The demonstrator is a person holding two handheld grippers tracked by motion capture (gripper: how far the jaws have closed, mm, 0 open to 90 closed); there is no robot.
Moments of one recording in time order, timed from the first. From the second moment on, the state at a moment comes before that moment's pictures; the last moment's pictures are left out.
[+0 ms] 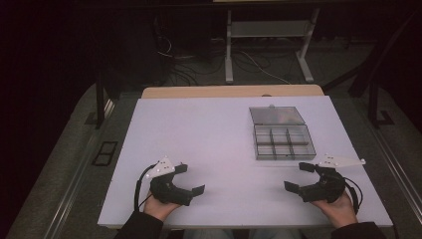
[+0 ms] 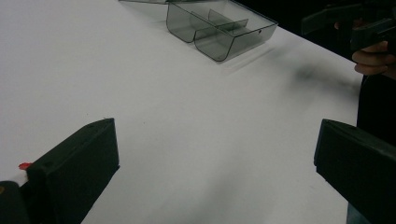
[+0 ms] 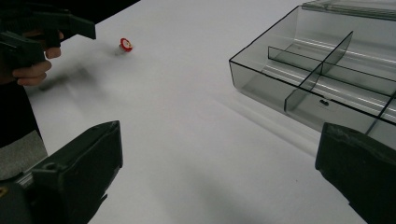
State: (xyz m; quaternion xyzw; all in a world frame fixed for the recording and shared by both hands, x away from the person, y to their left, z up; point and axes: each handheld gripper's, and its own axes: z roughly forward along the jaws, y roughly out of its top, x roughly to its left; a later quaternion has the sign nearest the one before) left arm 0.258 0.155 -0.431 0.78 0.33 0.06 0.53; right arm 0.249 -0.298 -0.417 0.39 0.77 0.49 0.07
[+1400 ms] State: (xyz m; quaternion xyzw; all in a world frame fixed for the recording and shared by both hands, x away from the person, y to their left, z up) left arm 0.260 0.162 -0.409 0.78 0.34 0.06 0.52; right arm 0.248 -0.299 -0.418 0.39 0.78 0.49 0.06
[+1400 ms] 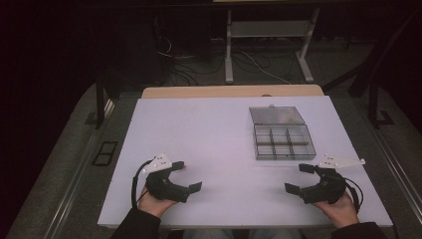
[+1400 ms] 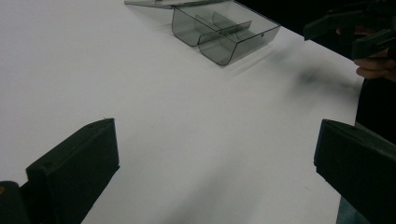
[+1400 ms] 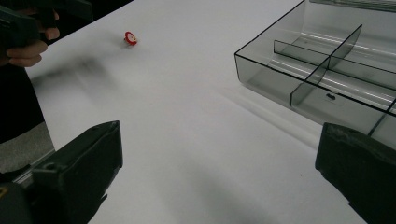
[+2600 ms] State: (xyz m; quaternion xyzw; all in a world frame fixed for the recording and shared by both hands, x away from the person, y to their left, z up) left arm 0.298 0.185 -0.405 0.80 0.38 0.06 0.45; right arm 0.249 -0.300 -0.420 0.39 0.78 0.48 0.06
